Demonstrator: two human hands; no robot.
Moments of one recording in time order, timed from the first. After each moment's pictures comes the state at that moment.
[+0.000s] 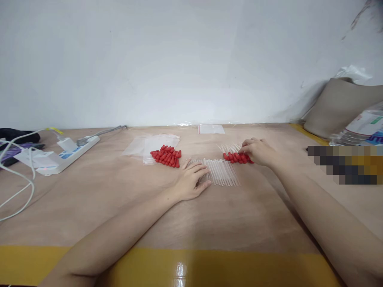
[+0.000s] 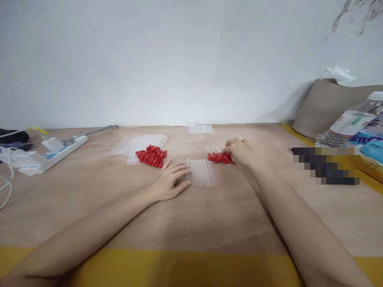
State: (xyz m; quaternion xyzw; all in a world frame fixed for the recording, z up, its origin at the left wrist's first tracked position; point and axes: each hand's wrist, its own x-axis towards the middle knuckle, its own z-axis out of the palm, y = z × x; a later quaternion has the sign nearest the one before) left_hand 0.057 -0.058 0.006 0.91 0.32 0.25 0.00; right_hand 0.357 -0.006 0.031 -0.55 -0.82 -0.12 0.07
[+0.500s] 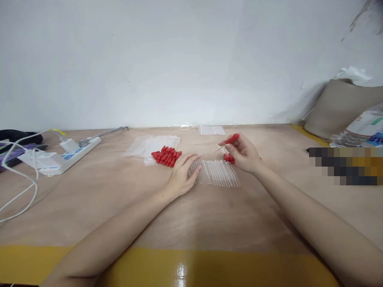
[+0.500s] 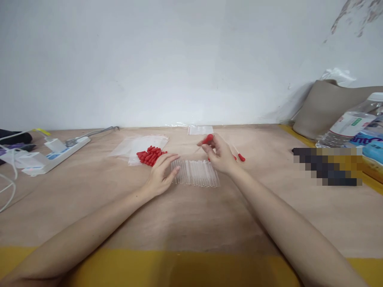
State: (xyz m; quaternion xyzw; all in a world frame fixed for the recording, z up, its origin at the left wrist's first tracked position) left_hand 0.047 -0.051 0.019 0.84 0.34 0.42 -0.01; right_hand 0.269 -0.042 0.046 -0.43 -0.72 0.21 0.51
